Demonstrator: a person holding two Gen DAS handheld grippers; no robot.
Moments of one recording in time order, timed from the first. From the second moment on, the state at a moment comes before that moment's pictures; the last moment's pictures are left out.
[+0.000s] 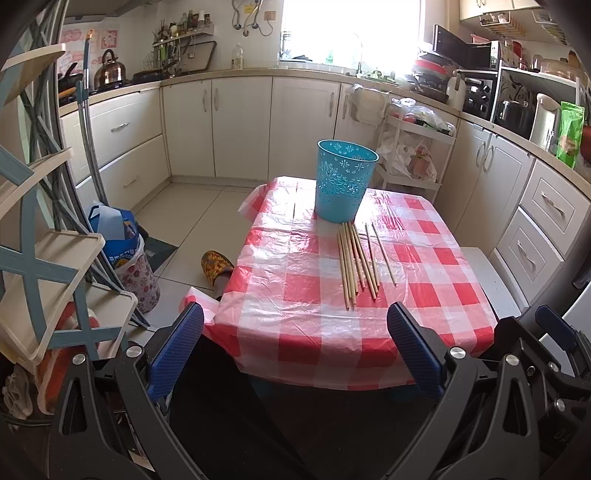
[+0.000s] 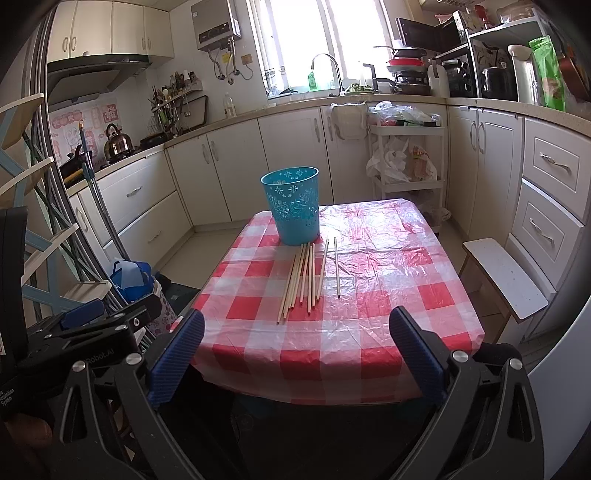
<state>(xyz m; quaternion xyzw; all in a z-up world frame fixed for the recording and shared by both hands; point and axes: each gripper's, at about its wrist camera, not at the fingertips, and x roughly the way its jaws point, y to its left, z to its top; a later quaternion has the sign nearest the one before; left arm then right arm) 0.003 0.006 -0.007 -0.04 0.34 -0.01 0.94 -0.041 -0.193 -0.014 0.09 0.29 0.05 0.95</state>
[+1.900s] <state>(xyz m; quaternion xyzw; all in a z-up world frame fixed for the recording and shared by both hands) 0.223 -0.025 -0.099 0.00 0.42 0.00 0.91 0.173 -0.219 -0.112 0.04 0.40 0.02 0.91</state>
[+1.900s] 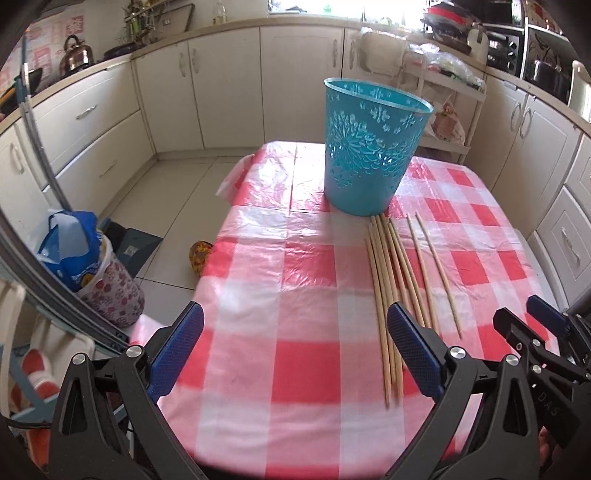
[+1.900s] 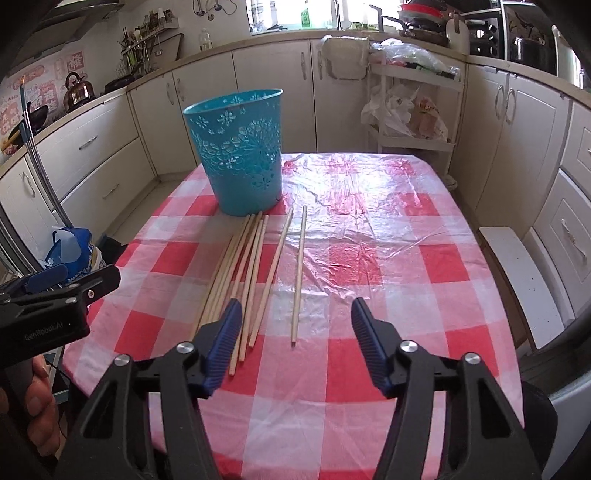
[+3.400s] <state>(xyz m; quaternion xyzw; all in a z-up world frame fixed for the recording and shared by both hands) 0.315 -0.081 -0.168 0.05 0.47 -0.06 0.88 0.271 -0.230 -0.160 0.01 0.46 0.05 0.89</state>
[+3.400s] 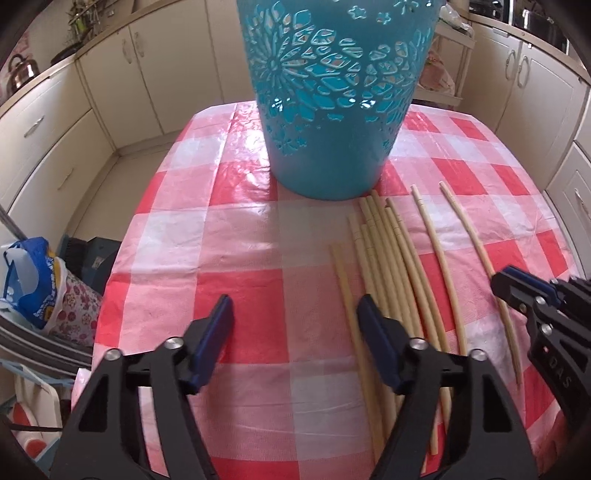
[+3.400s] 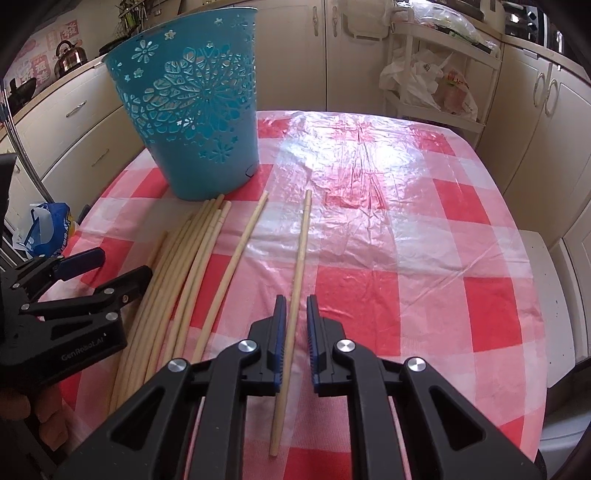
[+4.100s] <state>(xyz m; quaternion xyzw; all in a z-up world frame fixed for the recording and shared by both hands) 0.325 -0.069 -0.164 0.02 0.50 -0.15 0.85 0.299 -0.217 -0.167 -0.03 0.49 0.09 0.86</state>
